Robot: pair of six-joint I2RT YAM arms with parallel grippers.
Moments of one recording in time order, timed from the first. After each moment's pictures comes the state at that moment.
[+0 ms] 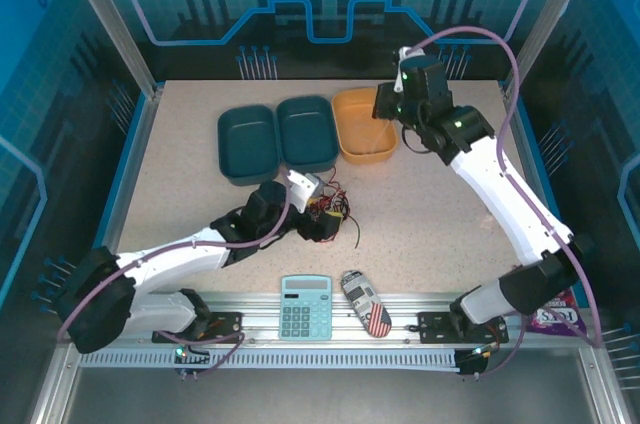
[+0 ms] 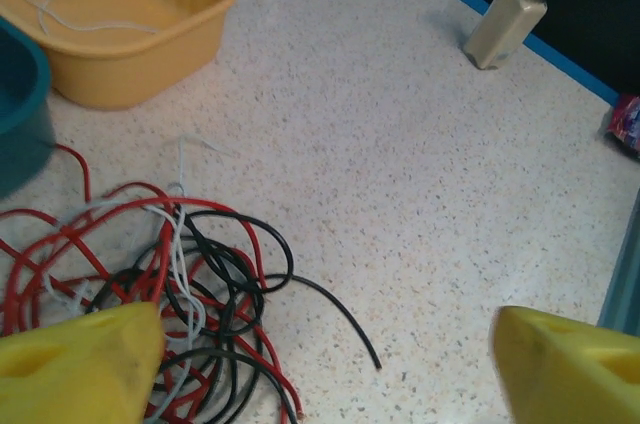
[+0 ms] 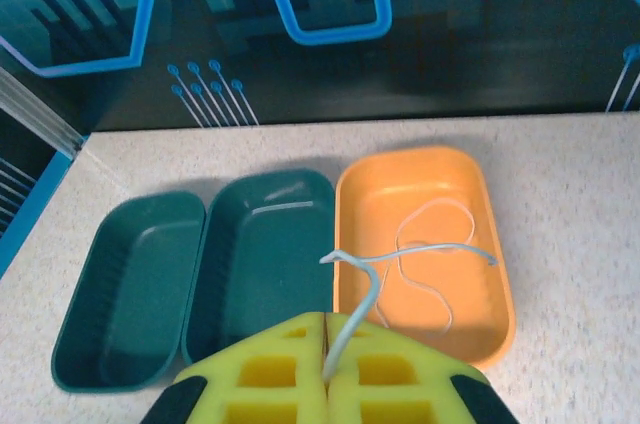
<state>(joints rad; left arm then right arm) -0.76 1.21 0.59 0.19 0.15 -0.25 0.48 1.49 1.68 -0.67 0.18 0.37</state>
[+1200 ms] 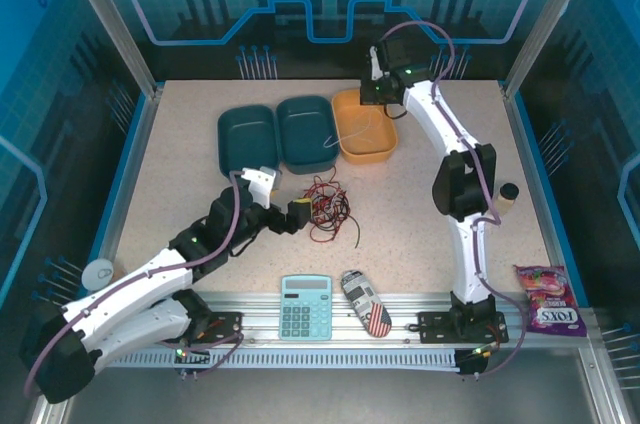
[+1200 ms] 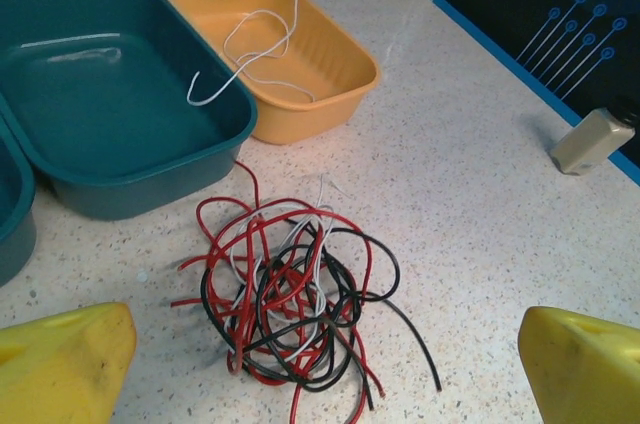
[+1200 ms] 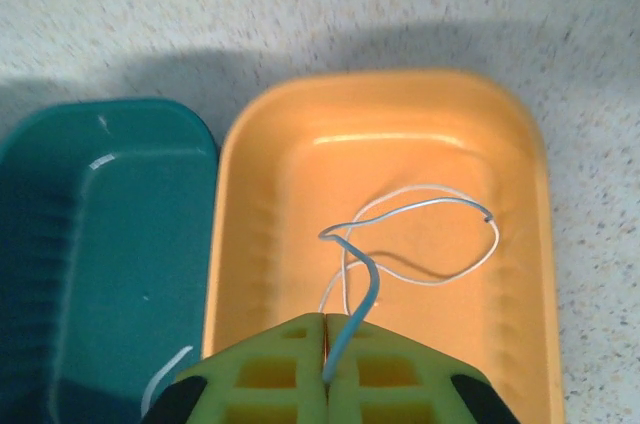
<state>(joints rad) -0.68 0.88 0.53 -0.03 -0.04 -0.36 0.29 2.28 2.25 -0.86 -0.08 0.23</state>
